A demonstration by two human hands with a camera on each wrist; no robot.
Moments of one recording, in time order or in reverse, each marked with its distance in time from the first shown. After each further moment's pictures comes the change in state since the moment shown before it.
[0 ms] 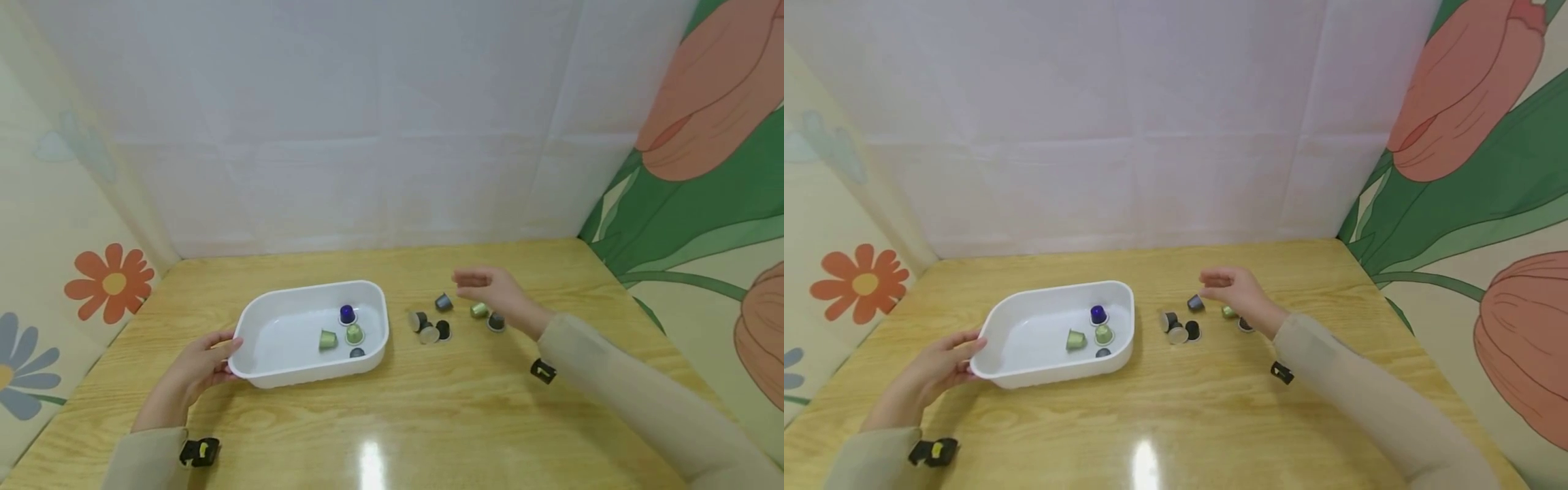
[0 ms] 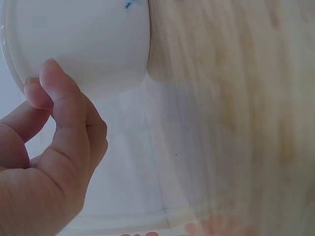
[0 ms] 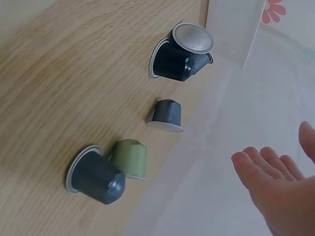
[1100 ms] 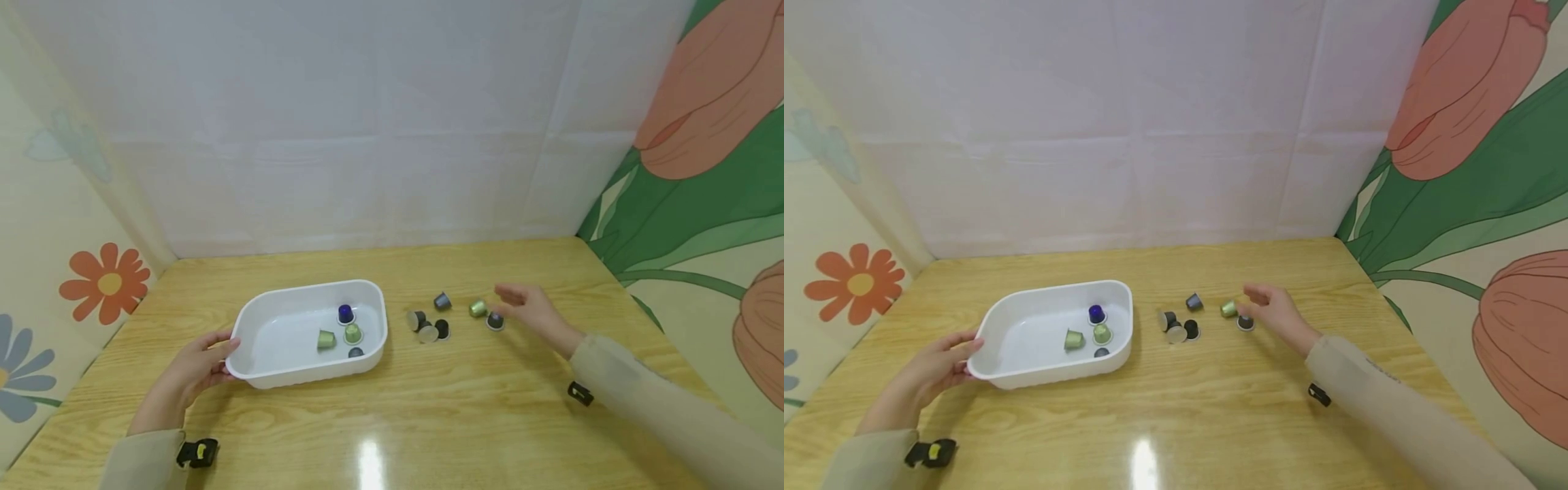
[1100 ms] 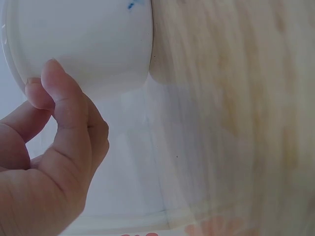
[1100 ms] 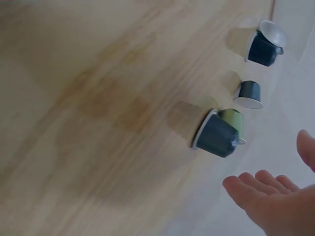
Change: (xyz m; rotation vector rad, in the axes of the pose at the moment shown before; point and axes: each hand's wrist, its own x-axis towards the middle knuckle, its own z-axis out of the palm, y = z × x) left_hand 0.001 -0.001 -0.001 0.010 -0.009 0.003; right_hand -0.025 0.049 -0.034 -0.137 0.053 0.031
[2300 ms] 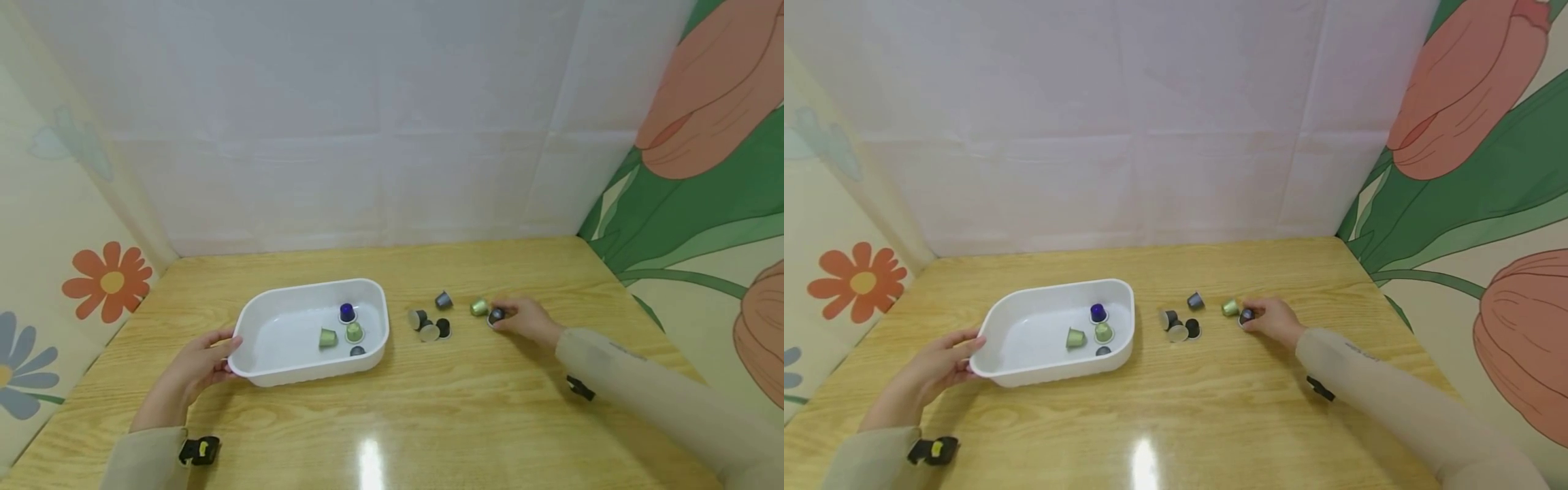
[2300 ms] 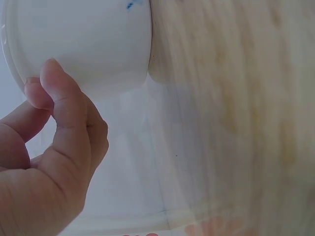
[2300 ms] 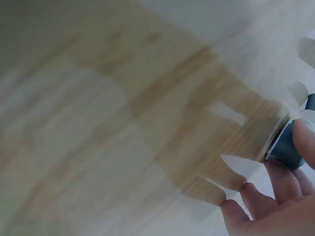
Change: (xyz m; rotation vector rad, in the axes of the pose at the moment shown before) left_hand 0.001 0.000 0.000 -0.023 0.001 -0.010; right_hand 0.017 0.036 0.011 -0.239 -0.009 -0.013
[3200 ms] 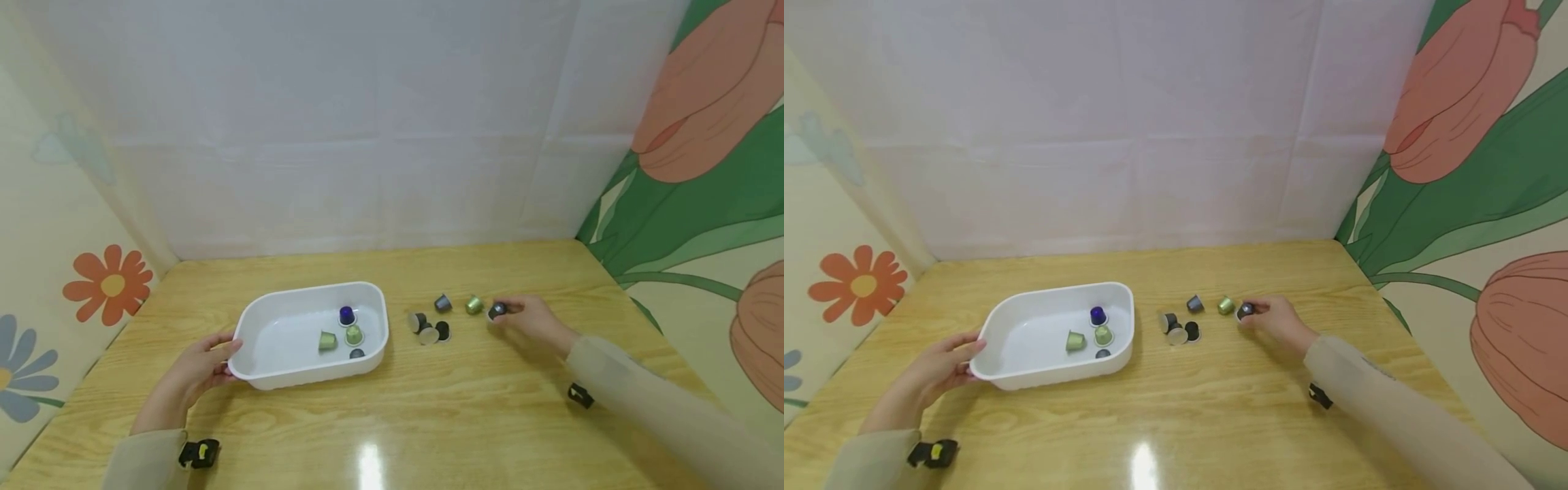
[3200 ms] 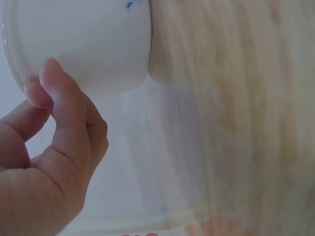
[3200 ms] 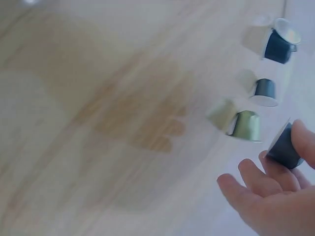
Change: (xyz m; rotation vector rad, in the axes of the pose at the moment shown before) left_hand 0.006 -0.009 -0.005 -0.035 -0.024 0.037; right_hand -0.011 -0.020 -0.011 0.174 0.012 0.080
